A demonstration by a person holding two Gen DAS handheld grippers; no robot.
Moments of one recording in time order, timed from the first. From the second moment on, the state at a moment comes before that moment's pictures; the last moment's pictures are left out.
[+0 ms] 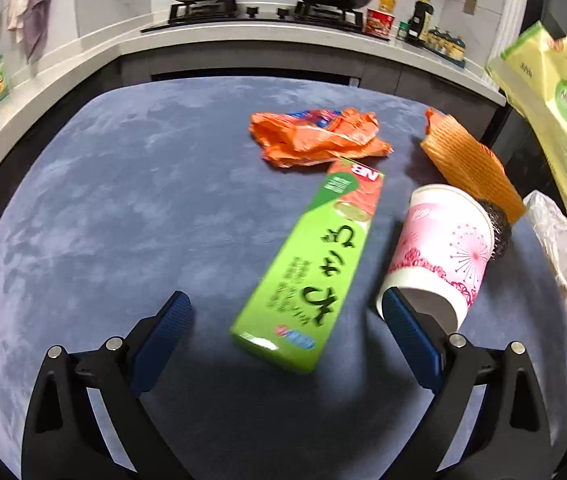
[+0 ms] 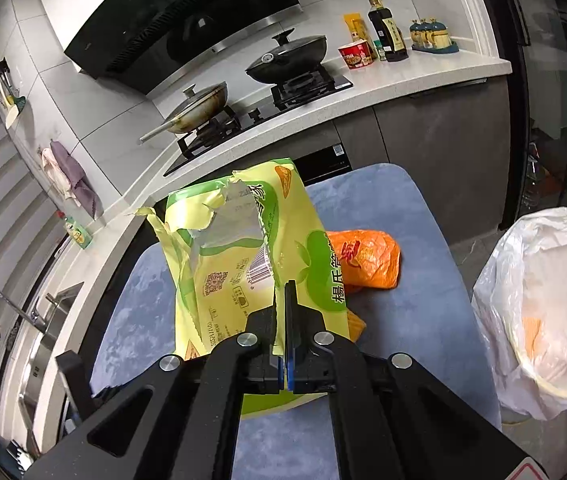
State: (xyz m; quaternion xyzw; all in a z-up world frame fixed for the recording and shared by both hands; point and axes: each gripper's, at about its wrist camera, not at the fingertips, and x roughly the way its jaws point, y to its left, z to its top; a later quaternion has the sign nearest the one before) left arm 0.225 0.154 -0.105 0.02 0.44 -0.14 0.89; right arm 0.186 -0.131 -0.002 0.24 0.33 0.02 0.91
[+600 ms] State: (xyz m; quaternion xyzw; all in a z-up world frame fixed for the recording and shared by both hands) left arm 0.225 0.138 -0.098 0.04 0.42 -0.14 0.89; right arm 0.169 -0.137 -0.015 0.26 0.34 0.02 0.90
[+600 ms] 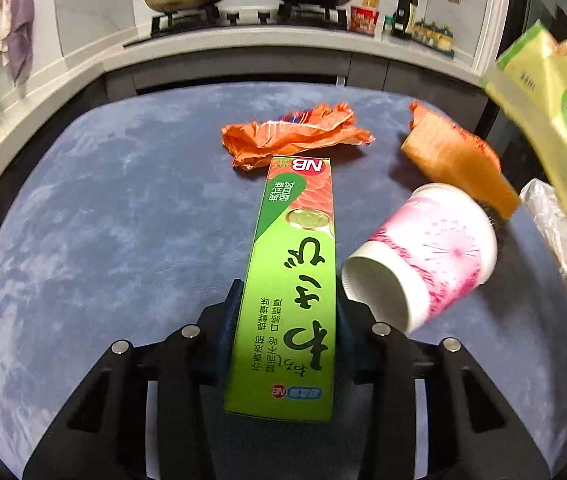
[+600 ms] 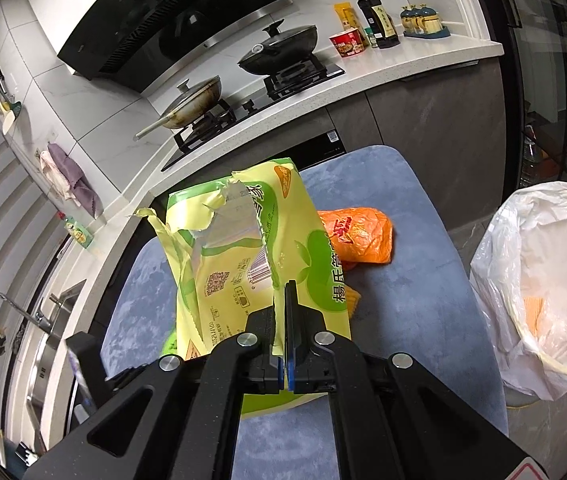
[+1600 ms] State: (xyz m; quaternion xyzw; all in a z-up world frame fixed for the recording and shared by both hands) left arm 0.133 -0.156 -0.012 0.08 0.38 -0.41 0.82; right arm 0.045 -0.347 -0.024 0.26 0.28 -0.22 0.90
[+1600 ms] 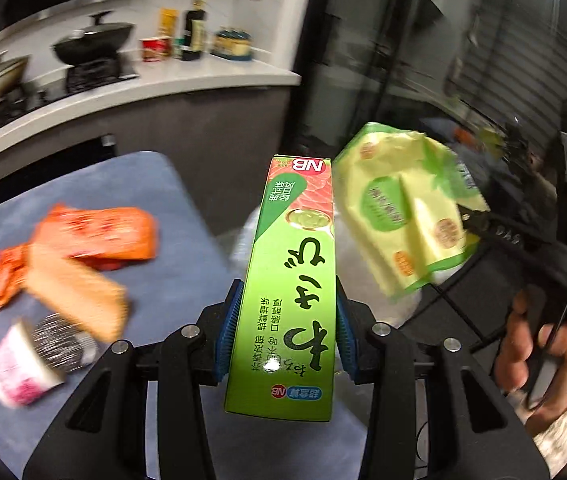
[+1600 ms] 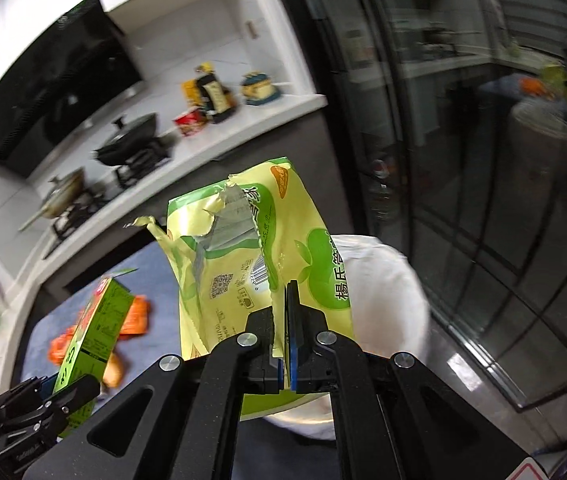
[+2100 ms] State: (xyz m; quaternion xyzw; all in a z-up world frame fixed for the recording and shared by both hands) left arm 0.136 -0.261 -0.061 0.13 0.42 -0.42 0.79; right arm 0.045 -0.392 -0.071 0.28 0.31 -0.26 0.87
